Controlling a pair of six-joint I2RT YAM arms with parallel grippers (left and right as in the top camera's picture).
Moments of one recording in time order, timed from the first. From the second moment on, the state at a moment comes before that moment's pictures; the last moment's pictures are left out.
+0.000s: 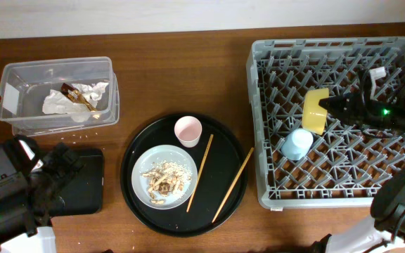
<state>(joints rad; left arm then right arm) 0.43 0.97 1.10 -1.10 0.05 -0.36 -0.53 1.84 1.48 -1.40 -1.27 -0.50</state>
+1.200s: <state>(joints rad) 0.43 0.97 1.10 -1.10 0.05 -0.36 -0.79 1.73 1.45 -1.30 -0.89 -0.23</state>
